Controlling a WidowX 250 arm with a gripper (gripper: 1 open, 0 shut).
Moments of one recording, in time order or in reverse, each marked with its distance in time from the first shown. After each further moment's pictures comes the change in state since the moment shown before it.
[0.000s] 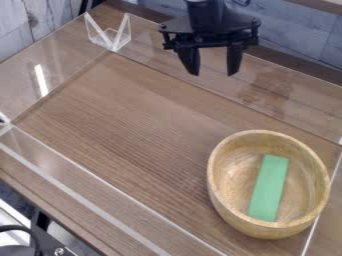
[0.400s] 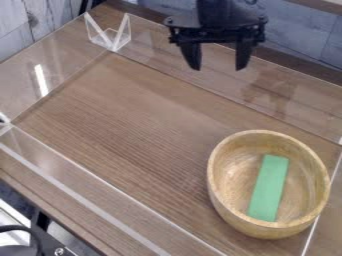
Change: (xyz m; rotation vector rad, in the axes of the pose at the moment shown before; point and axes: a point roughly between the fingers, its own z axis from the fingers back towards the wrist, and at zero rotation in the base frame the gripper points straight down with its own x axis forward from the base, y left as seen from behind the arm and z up) arm 0.004 -0.011 0.003 0.032 -0.011 0.005
